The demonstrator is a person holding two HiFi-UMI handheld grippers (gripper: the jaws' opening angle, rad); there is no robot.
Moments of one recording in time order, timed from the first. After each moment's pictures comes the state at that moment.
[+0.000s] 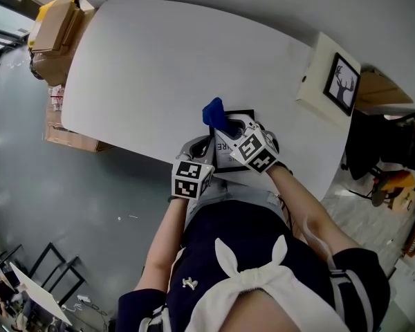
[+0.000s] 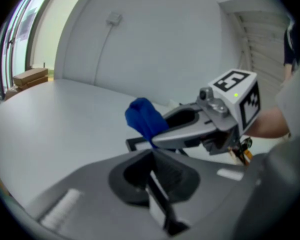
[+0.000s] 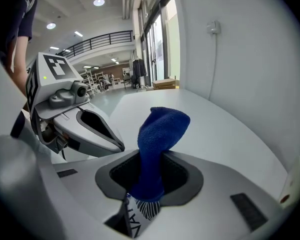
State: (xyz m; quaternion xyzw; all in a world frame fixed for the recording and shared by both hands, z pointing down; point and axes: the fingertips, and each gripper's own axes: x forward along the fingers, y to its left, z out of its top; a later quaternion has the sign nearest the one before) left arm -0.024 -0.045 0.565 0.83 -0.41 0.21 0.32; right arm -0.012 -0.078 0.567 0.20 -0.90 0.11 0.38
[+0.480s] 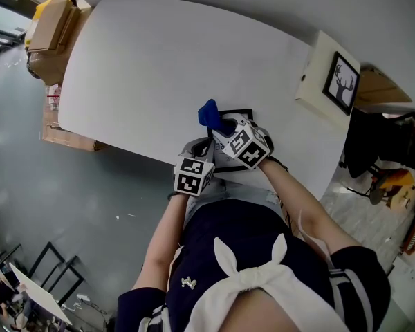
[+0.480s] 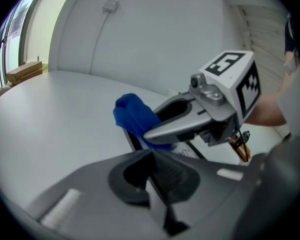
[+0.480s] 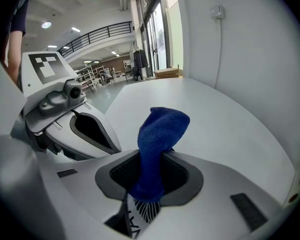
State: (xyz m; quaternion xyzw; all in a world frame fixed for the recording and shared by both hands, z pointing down) left arm -0.015 -0.034 0.600 0.82 -0.38 0.25 0.33; right arm -0.018 -0.074 0.600 0.17 -0.88 0.14 0.42
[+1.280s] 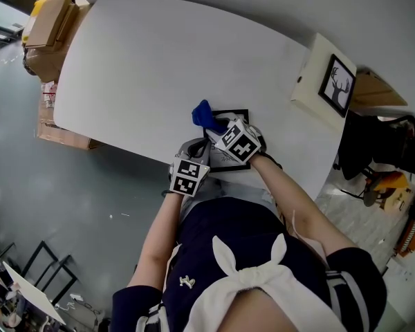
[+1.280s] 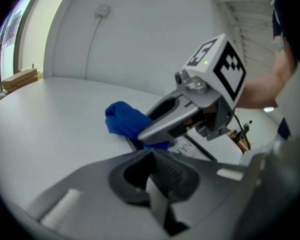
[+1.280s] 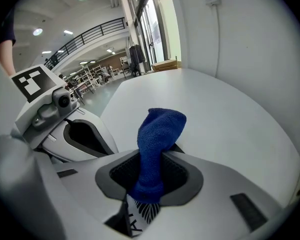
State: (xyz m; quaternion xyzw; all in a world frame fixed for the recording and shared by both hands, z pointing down) left arm -0.010 -0.030 0.611 0.85 -0.37 0.25 0.29; right arm -0.021 -0.074 0.619 0.17 -0.86 0.18 0.44
